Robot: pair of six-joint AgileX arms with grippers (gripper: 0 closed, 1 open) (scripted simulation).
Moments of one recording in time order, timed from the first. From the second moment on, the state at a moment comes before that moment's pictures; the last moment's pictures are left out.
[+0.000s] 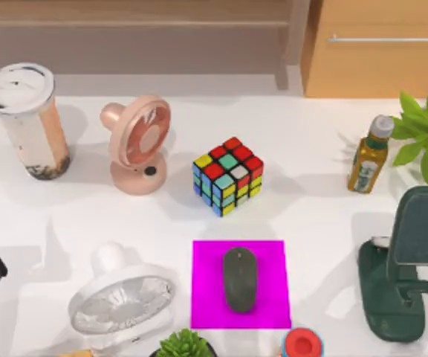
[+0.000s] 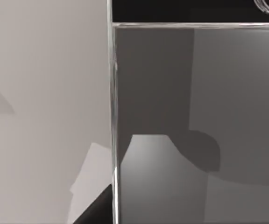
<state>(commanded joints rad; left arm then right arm) 0.00 0.00 0.00 0.00 0.00 0.00 -0.49 2.22 1.69 -1.03 0.00 -0.48</state>
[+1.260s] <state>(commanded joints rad) 0.00 0.00 0.00 0.00 0.00 0.00 0.35 1.40 1.37 -0.93 0.46 0.25</state>
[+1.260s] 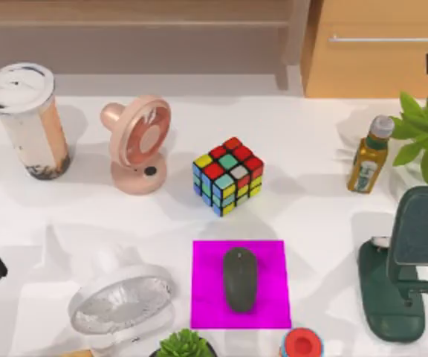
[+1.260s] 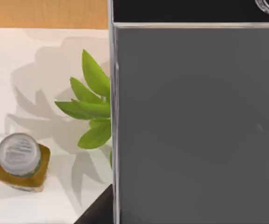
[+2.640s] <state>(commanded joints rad) 0.00 0.00 0.00 0.00 0.00 0.00 1.26 0.84 0.67 -0.85 1.02 1.00</state>
